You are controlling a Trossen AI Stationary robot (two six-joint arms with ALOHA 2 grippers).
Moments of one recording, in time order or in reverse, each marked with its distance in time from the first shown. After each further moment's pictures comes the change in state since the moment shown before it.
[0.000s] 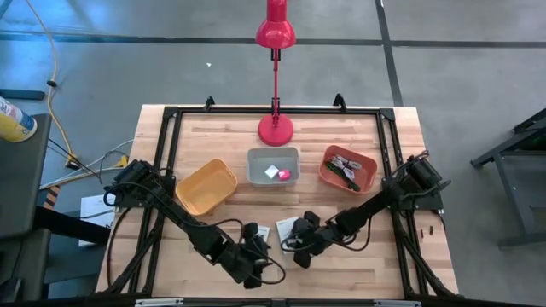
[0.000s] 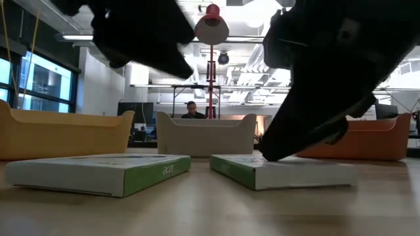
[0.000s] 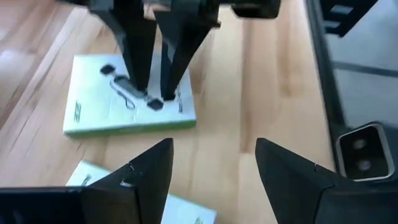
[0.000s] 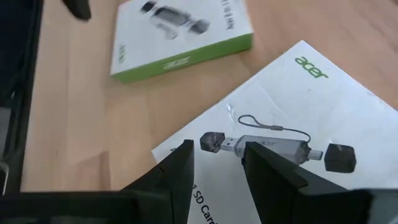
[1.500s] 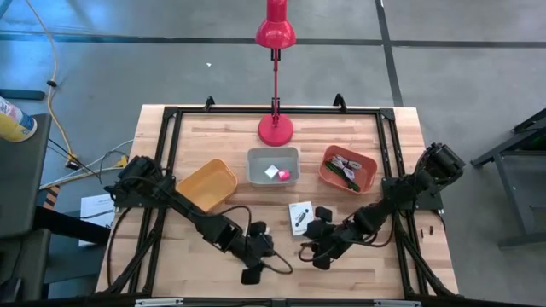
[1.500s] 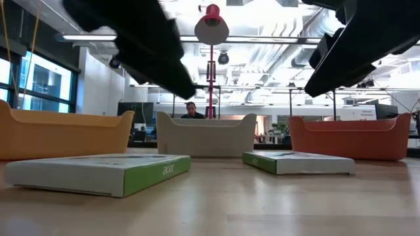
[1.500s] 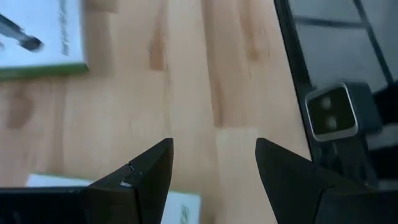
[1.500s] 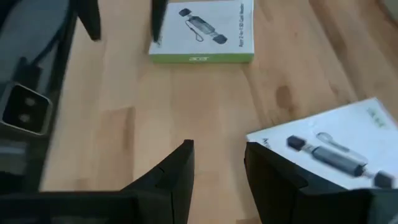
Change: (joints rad) left arm 0.096 -0.004 0.000 -0.012 0.340 0.138; right arm 0.101 -0.302 -0.010 -0.218 0.065 -0.188
